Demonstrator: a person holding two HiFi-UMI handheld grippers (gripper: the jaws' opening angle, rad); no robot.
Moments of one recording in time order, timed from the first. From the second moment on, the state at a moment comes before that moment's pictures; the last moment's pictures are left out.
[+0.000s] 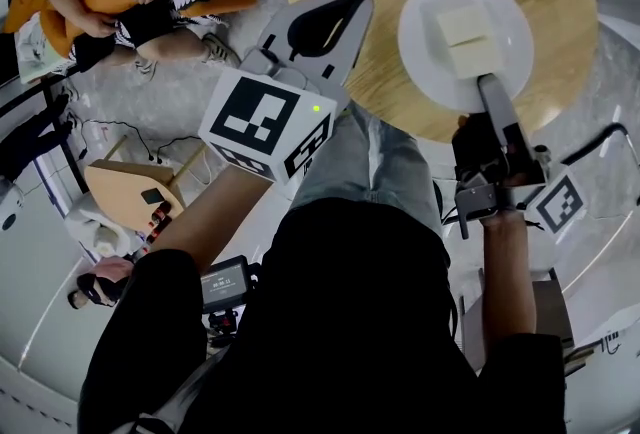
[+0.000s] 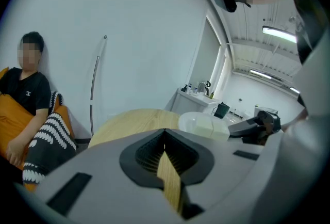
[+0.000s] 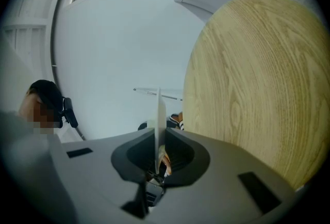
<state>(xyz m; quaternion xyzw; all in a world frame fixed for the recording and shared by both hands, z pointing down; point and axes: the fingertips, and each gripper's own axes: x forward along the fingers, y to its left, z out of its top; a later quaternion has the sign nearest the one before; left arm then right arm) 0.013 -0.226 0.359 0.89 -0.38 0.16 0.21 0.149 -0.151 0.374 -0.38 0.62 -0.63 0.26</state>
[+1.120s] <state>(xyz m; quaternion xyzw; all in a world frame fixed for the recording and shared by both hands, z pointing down) 0.029 -0.212 0.387 0.89 -0.34 0.18 0.25 0.163 -0.146 0.395 -0.42 0.60 -0.63 0.27</state>
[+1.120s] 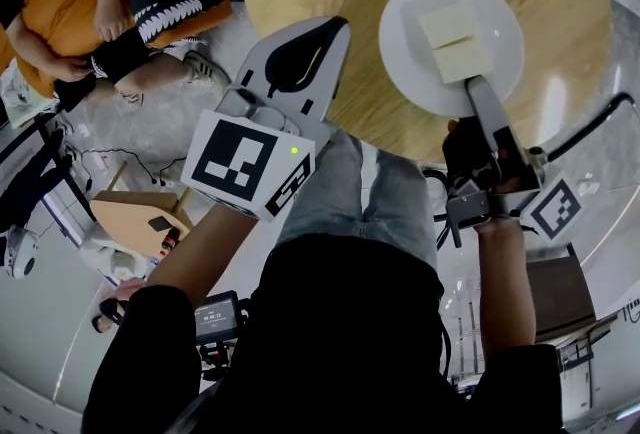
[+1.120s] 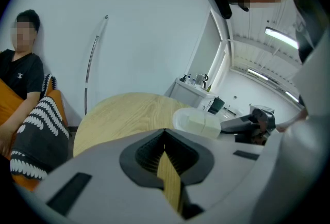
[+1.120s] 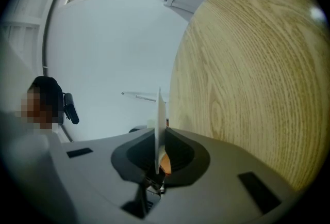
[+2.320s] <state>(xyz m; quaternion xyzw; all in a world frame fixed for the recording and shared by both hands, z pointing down) 0.044 -0.207 0.396 0.89 -0.31 0.20 0.28 0.170 -0.140 0.405 -0.44 0.55 -0.65 0.27</state>
